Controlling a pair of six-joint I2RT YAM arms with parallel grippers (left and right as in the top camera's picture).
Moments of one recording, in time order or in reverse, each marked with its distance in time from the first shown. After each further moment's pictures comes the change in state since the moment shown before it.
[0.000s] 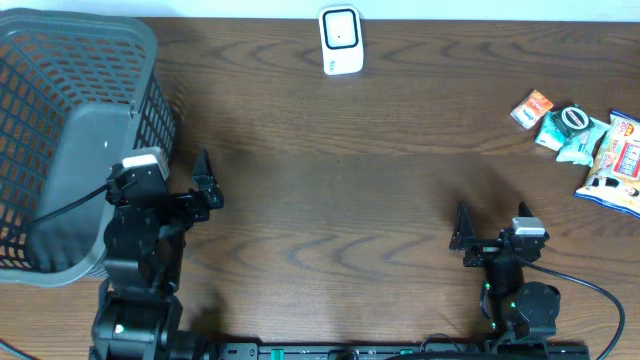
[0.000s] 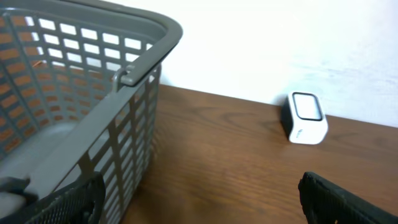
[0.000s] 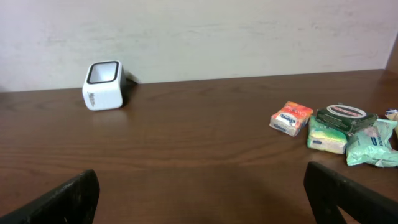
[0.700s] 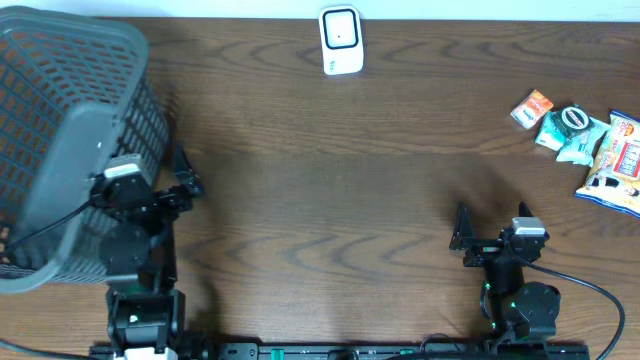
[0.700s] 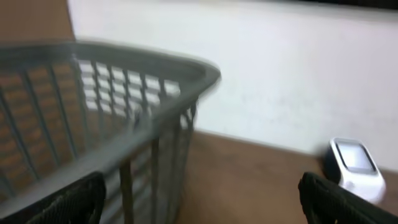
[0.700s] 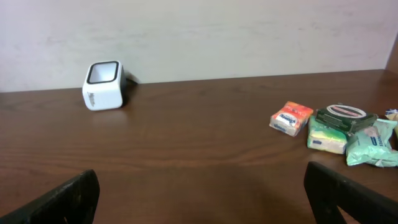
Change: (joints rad) left arm 0.167 0.009 -0.223 0.467 0.016 0.083; right arm 0.000 0.000 0.000 0.000 0.000 0.000
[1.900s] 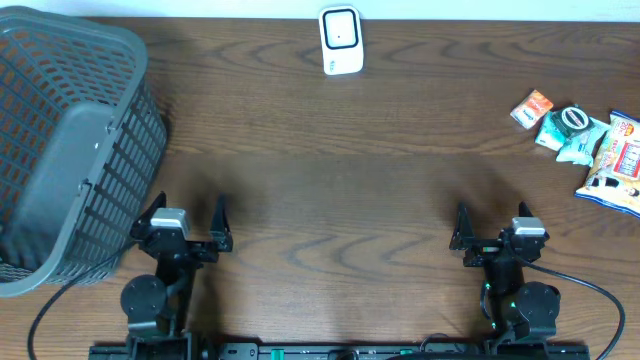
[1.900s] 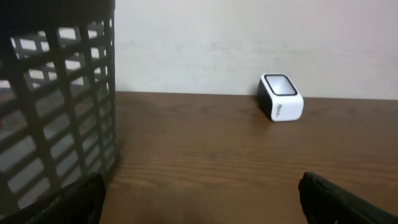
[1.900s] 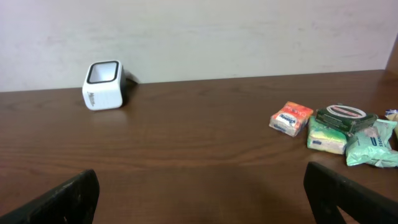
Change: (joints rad) left arm 0.002 -0.481 -0.305 -0.238 0.306 0.049; right arm 0.000 0.000 0.000 0.000 0.000 0.000
